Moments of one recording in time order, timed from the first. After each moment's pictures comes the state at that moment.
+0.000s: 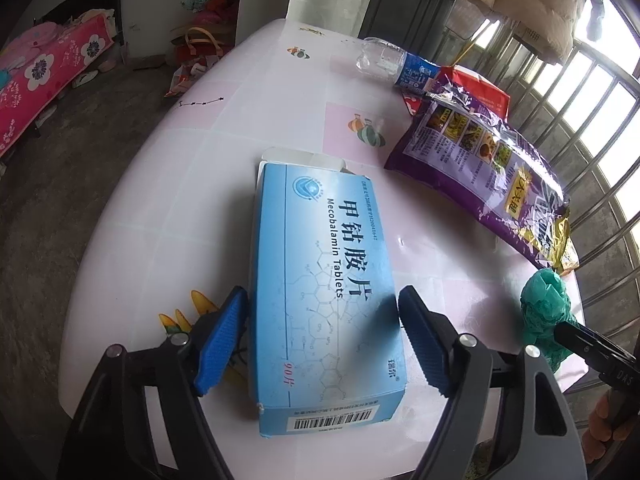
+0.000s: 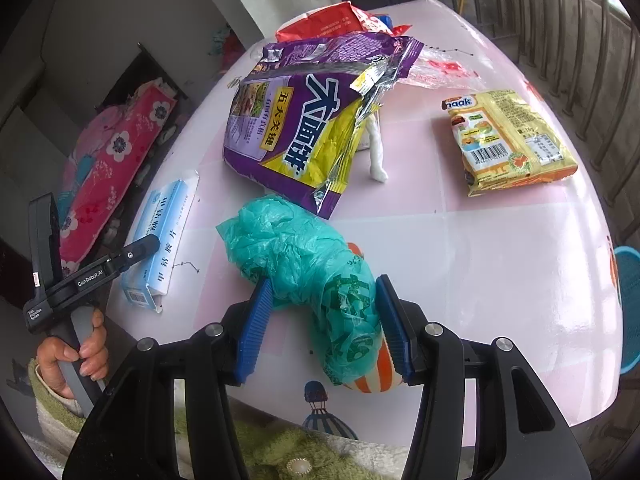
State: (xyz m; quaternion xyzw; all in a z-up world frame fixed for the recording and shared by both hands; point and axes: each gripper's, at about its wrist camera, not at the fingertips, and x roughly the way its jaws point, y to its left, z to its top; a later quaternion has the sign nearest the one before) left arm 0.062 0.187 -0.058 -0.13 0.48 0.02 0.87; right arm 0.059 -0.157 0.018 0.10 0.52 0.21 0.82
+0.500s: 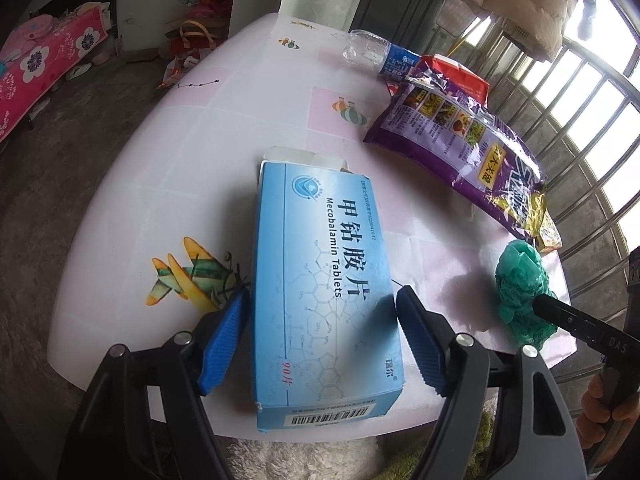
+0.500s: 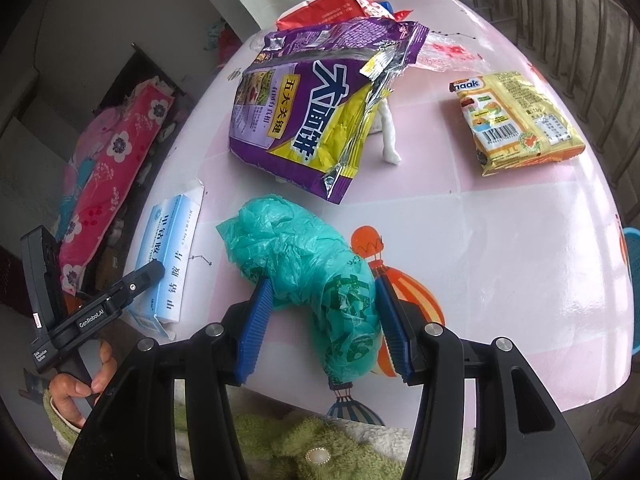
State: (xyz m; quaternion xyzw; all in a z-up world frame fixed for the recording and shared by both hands) left arm 0.031 0.178 -0.058 -0.14 0.48 -0.01 0.87; right arm 0.058 -0.149 0.016 0.11 0.54 0.21 0.81
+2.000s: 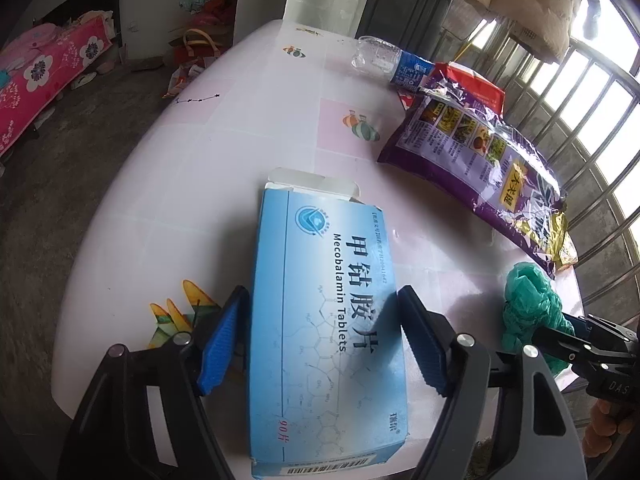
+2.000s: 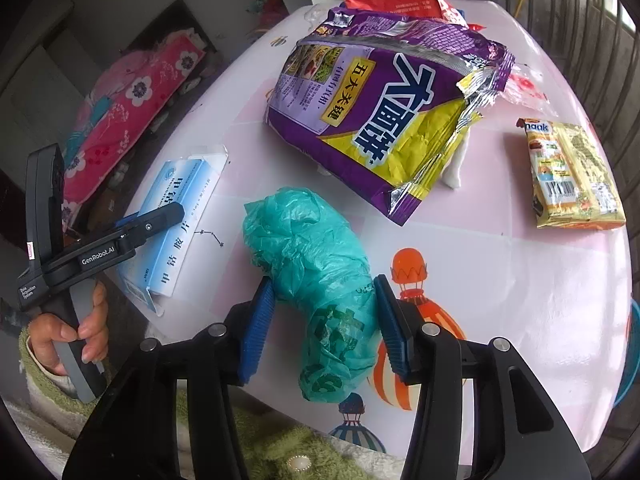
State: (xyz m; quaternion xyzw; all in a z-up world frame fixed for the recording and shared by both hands) left arm 0.058 0.182 -0.062 -0.13 0.47 0.01 0.87; right arm 0.066 -0.111 0.016 0.02 0.54 0.28 0.80
